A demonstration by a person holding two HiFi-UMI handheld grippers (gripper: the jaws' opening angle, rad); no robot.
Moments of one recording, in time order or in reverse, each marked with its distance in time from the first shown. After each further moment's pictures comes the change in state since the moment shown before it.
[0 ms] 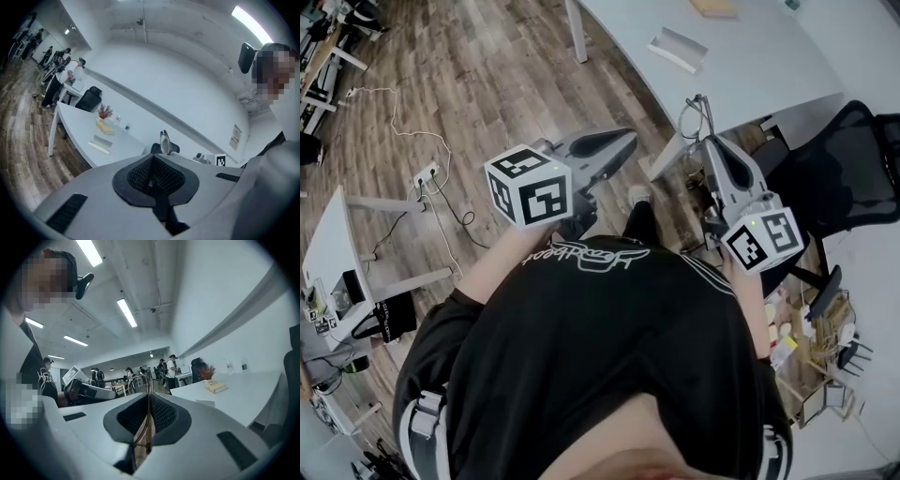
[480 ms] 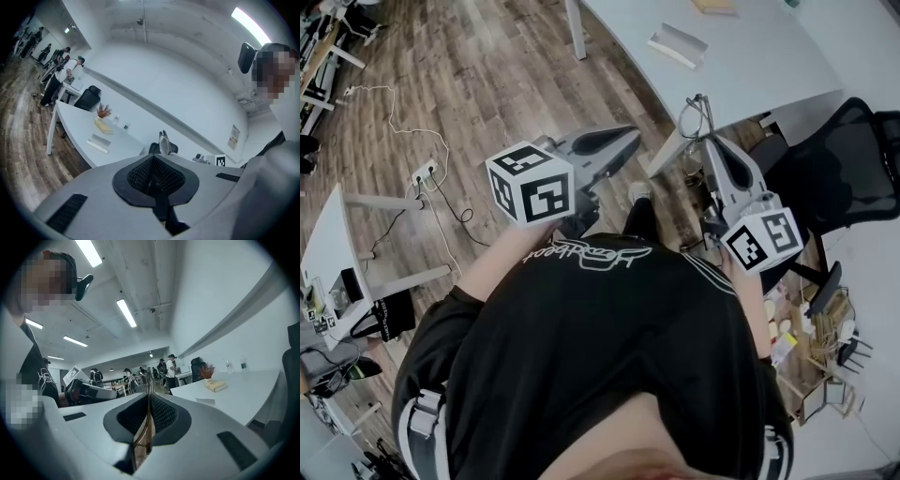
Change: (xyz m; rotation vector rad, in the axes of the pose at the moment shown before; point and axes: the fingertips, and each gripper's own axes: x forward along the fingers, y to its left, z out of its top) left arm -0.004 -0.005 -0.005 -0.003 -0.001 -0.019; right arm -0.005 0.010 -0.005 0.009 0.002 -0.005
